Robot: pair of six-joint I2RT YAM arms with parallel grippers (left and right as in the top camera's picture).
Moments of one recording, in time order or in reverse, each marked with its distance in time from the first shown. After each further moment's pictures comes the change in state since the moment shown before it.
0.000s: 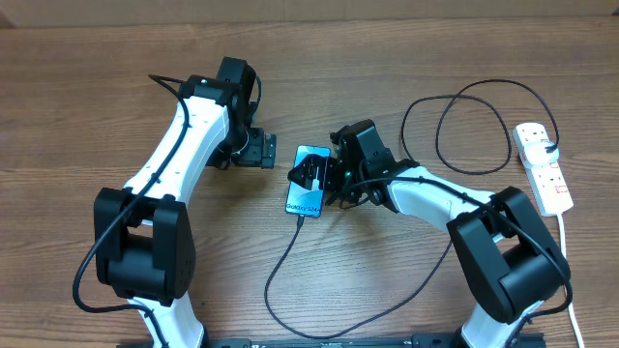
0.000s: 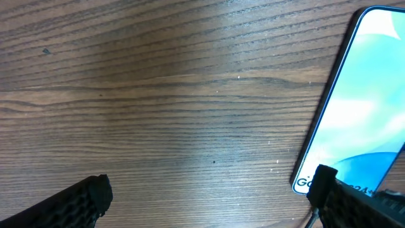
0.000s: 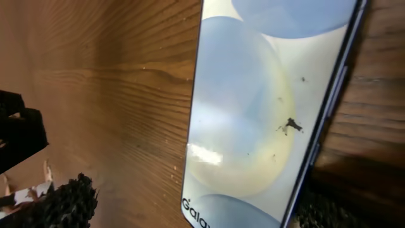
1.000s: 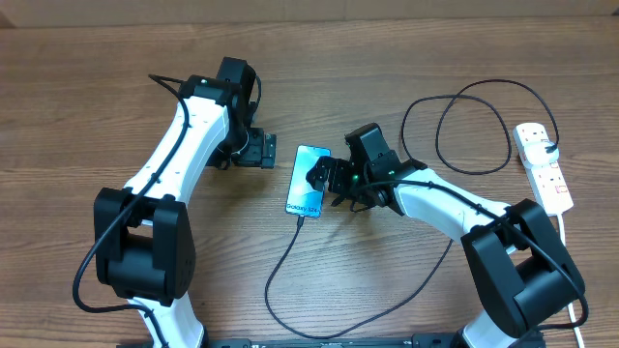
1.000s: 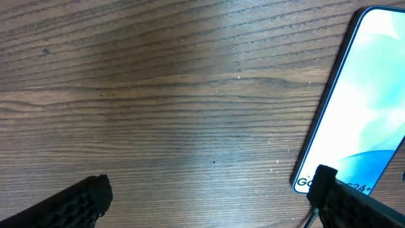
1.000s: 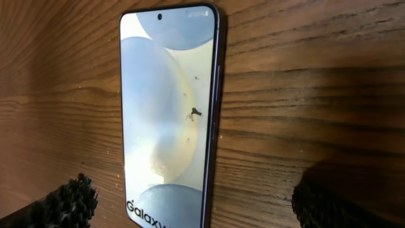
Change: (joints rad) left arm 0.000 0.000 0.000 0.000 0.000 0.000; right arm 0.000 -0.073 -0.010 -0.148 0.203 0.001
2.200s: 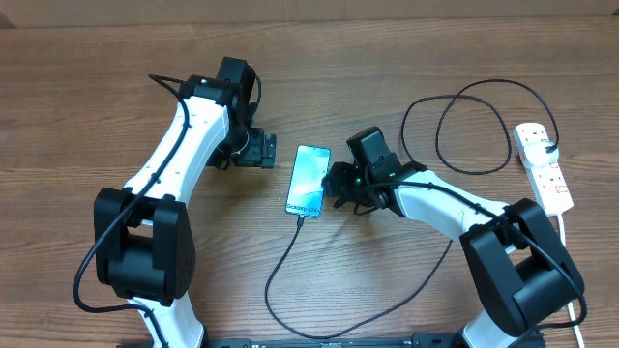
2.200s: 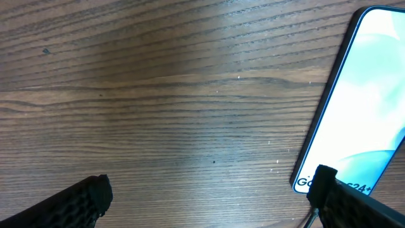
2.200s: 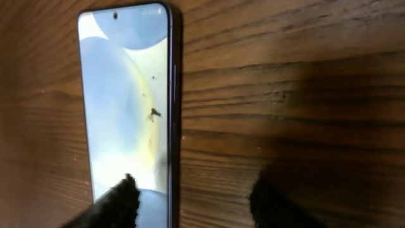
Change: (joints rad) left arm 0.000 0.000 0.000 0.000 0.000 0.000; right arm -0.002 0.002 -0.020 -0.011 0.050 0.002
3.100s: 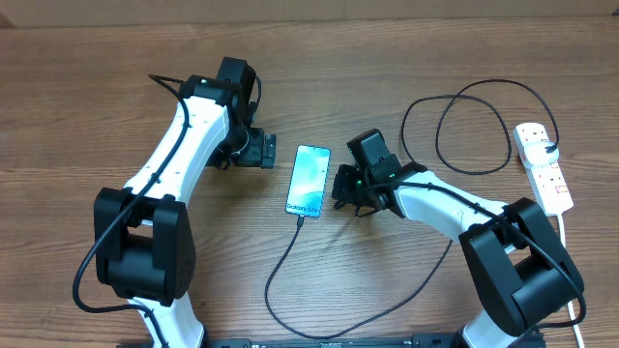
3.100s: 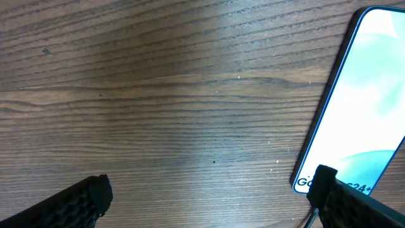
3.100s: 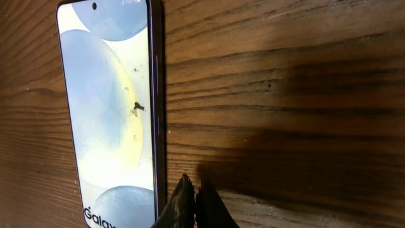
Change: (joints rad) left arm 0.000 0.000 0.000 0.000 0.000 0.000; right arm 0.000 0.002 -0.006 -0.014 0.004 0.005
